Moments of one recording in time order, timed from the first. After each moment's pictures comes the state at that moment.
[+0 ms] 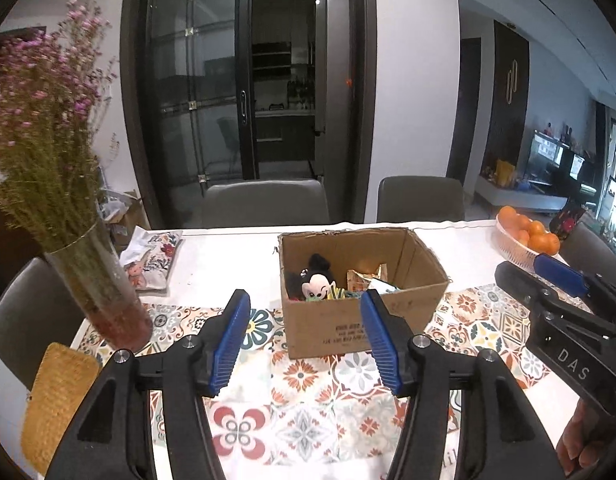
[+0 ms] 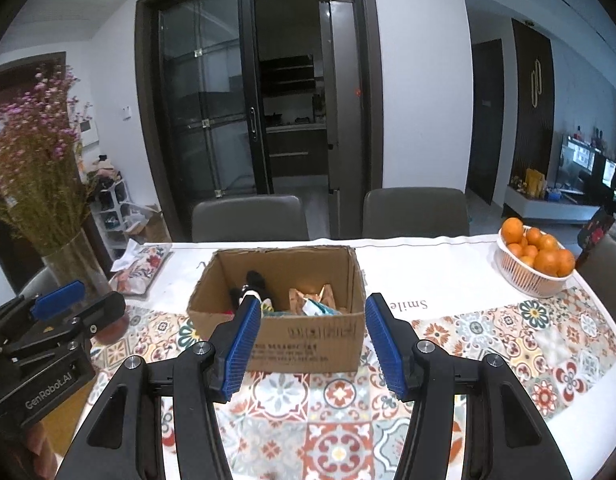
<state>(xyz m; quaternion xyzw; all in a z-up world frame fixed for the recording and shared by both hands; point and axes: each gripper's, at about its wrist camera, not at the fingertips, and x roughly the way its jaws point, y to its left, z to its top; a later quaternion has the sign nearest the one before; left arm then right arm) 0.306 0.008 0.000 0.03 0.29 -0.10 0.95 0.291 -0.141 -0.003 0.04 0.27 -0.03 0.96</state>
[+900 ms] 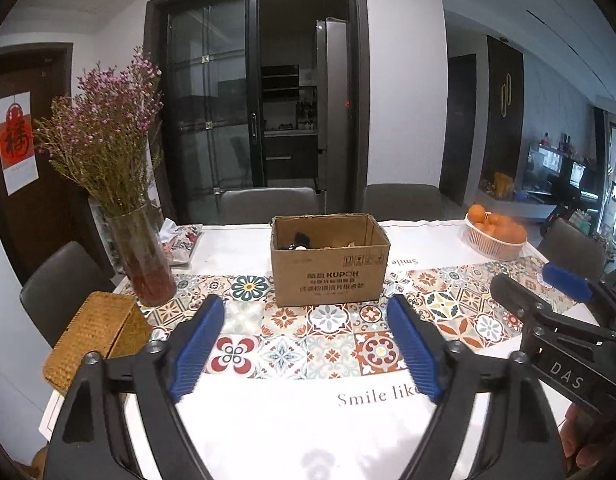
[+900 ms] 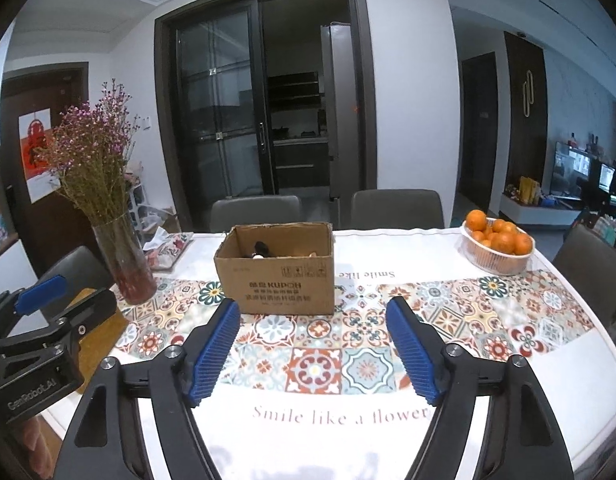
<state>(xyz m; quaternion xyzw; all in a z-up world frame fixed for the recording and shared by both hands) 0.125 -0.010 0.029 0.03 0.25 -0.08 0.97 0.114 -0.162 0.012 0.04 0.25 -0.02 0.97</state>
